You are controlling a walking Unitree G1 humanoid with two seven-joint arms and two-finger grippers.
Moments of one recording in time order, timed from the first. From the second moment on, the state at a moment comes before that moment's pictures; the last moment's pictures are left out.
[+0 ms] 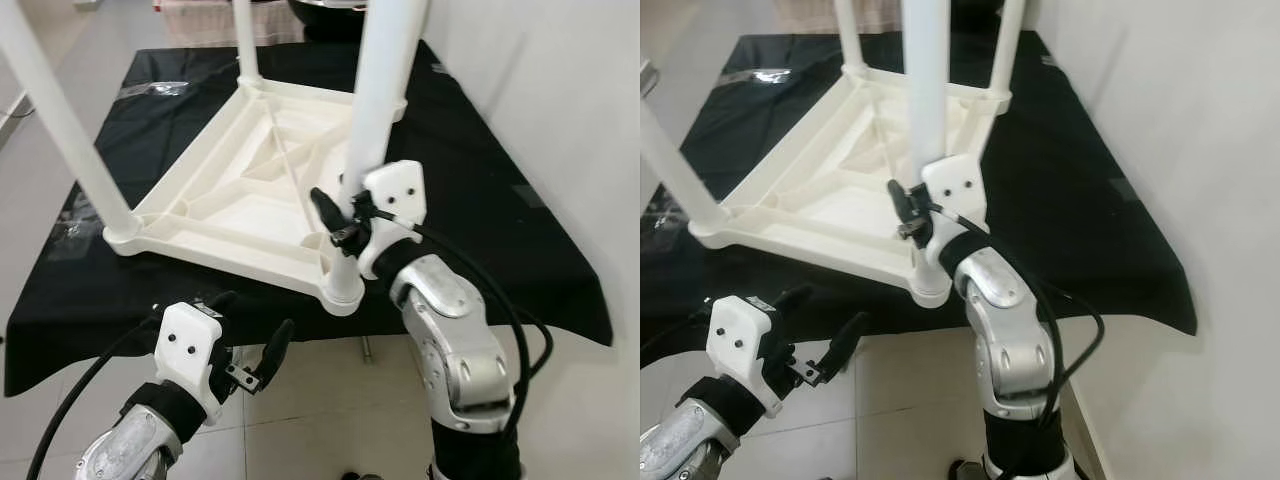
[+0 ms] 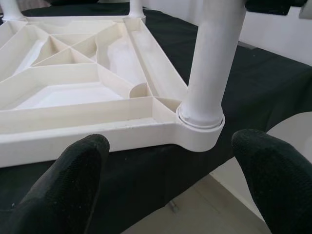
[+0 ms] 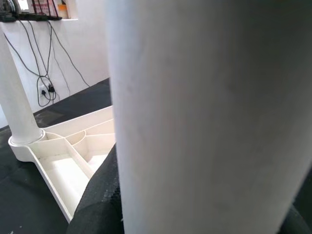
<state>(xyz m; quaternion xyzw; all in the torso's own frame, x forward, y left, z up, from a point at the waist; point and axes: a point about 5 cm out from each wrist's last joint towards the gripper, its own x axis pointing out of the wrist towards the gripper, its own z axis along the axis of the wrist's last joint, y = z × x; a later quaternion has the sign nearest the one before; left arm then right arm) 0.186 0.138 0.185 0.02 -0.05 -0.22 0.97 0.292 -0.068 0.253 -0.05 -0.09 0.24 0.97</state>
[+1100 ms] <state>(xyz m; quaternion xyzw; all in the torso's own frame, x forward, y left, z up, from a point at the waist) 0.178 0.132 0.175 0.02 -0.02 -0.25 0.97 0.324 -0.094 0.268 -0.05 -0.05 0.68 0.73</state>
